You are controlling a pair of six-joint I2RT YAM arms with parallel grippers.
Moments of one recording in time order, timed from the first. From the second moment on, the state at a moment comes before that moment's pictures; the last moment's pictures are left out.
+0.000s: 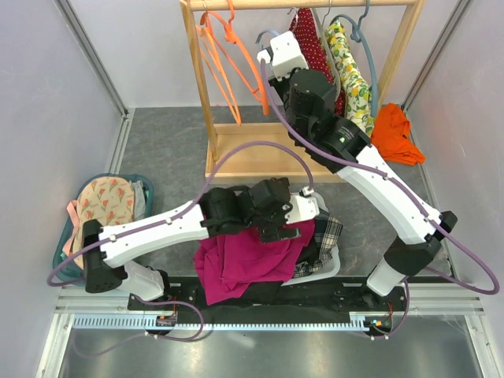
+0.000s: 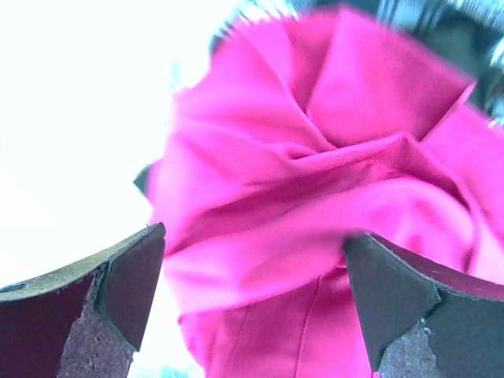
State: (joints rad) left arm -1.22 1.45 1.39 -0.76 -0.23 0.36; right arm 0.84 1.64 2.05 -0.38 0.82 -0.43
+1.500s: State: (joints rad) left arm -1.13 1.14 2.45 -0.91 -0.34 0.51; right arm 0.65 1.93 2.41 -0.32 0.31 -0.34
